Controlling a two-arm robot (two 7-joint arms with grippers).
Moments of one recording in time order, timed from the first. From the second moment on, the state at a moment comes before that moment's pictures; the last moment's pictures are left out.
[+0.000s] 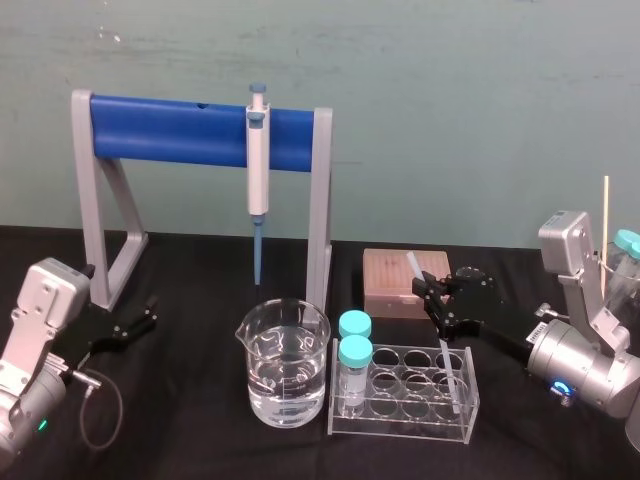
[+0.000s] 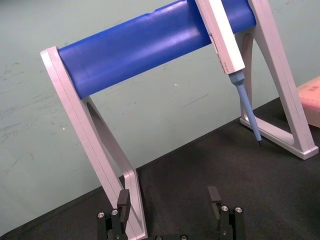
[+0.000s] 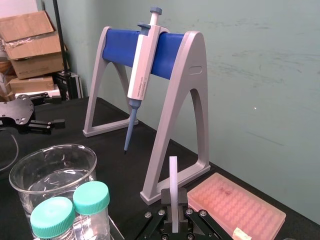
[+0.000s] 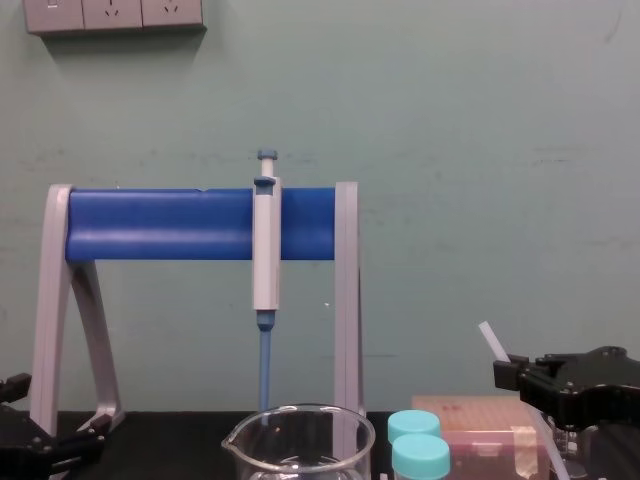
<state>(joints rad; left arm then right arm) -0.20 0.60 0.45 -1.41 -0.25 -0.12 0.03 0.34 0.48 -0.39 -1.32 0.43 -0.05 0.55</state>
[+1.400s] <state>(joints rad) -0.20 0.60 0.45 -1.41 -0.25 -0.12 0.03 0.28 0.49 -0.31 -1.47 0.42 -0.24 0.55</state>
